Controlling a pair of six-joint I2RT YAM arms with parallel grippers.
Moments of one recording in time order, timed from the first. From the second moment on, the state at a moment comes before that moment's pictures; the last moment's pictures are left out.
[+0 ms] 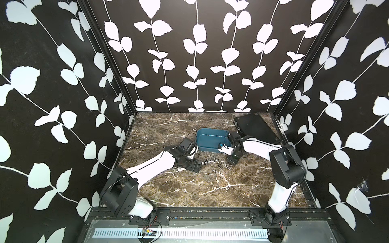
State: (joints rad) left arm -0.69 1.43 0.96 -0.69 0.18 -0.28; right arm 0.46 1.84 1.16 -0.72 -0.10 -0.53
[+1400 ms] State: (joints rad) left arm -0.69 1.49 0.96 -0.65 0.21 -0.31; right arm 0.54 1.77 1.07 -0.69 -0.06 -0.41
